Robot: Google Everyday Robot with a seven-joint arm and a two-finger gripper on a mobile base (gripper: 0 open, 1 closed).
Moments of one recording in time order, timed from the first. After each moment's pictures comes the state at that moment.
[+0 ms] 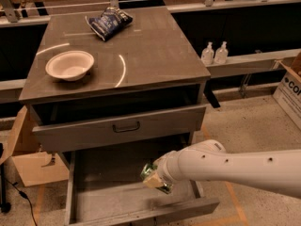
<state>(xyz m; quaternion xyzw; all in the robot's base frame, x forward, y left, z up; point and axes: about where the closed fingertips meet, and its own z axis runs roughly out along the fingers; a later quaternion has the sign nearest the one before) 0.475 -0.015 0.545 -0.49 0.82 0.14 0.25</state>
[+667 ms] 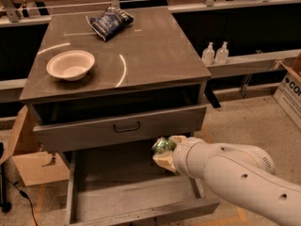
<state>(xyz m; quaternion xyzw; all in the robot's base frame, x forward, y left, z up) 0.473 -0.056 0.696 -0.39 0.82 0.07 0.40</state>
